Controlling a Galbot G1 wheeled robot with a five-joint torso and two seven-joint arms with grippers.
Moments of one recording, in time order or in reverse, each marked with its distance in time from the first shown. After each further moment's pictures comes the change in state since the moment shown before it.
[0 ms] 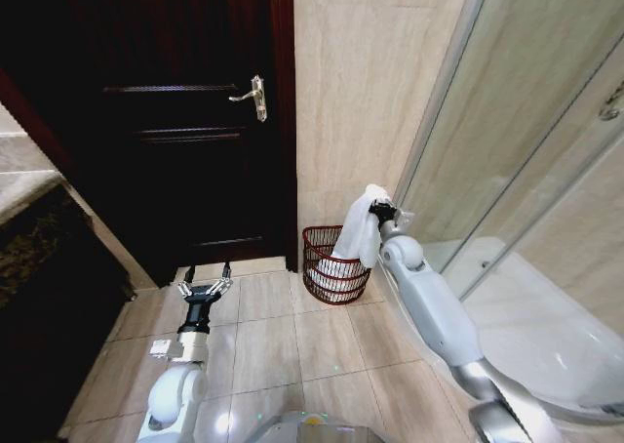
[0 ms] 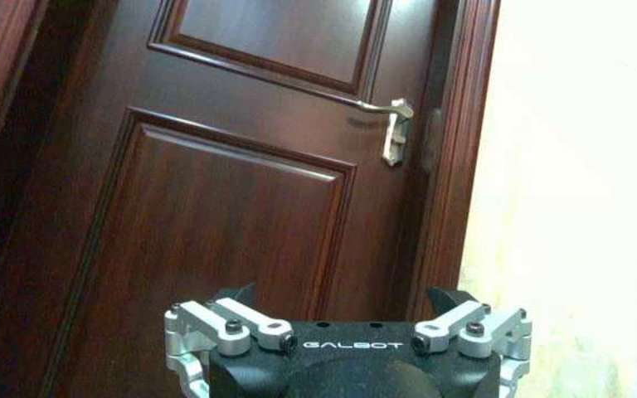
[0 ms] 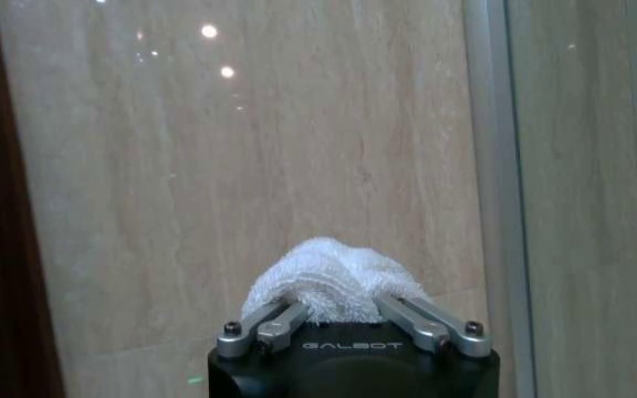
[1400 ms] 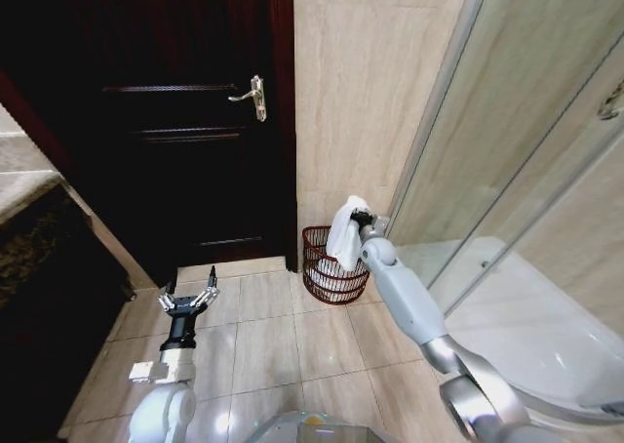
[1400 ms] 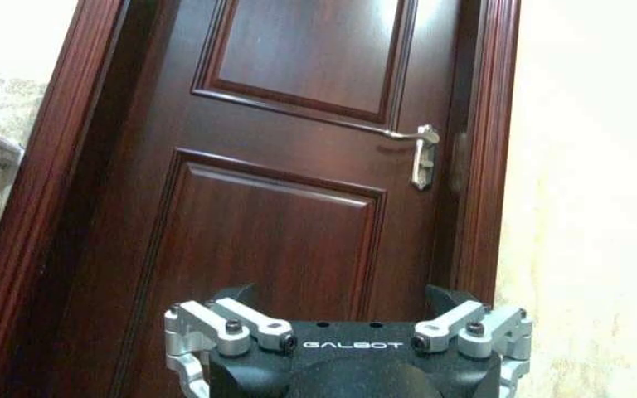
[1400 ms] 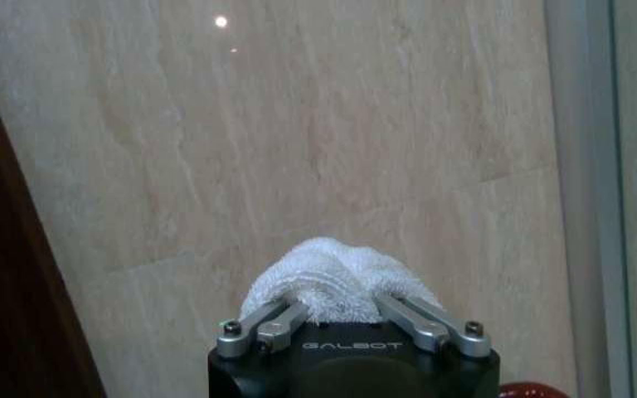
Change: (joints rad) left arm 0.094 -0.054 -0.079 -0.056 0.006 -0.070 0.011; right arm 0.151 0.139 -0.085 -0.403 0.047 0.113 -0.088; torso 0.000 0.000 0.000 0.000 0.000
